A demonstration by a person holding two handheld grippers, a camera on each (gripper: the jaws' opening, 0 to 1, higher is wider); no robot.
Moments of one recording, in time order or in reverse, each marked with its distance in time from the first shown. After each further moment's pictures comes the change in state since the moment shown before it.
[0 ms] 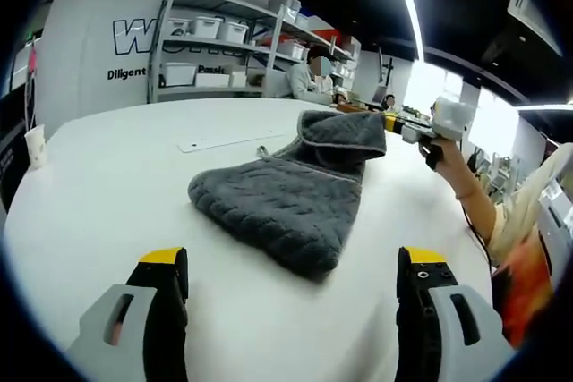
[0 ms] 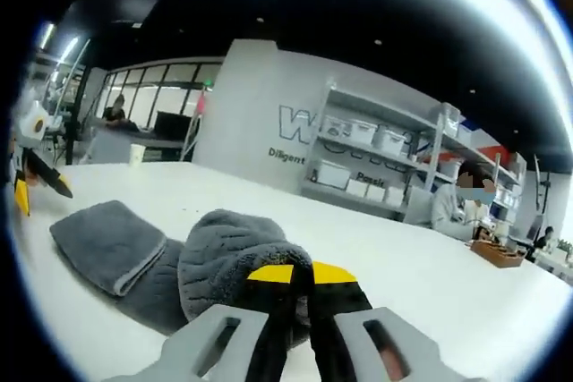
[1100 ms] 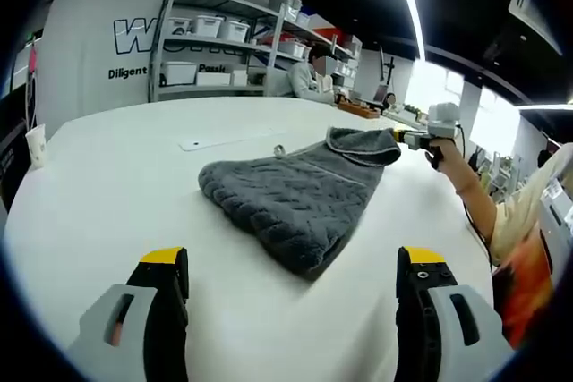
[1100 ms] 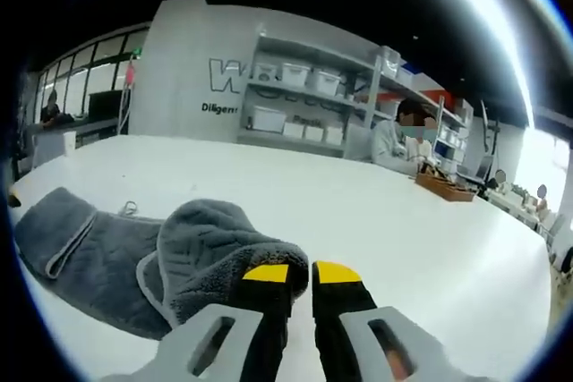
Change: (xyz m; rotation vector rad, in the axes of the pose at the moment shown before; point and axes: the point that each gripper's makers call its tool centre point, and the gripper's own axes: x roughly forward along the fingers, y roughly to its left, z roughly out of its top) left arm -0.001 0.003 -0.001 0.000 0.007 0.007; right arm -0.017 -0.086 -0.073 0.134 0.290 -0.289
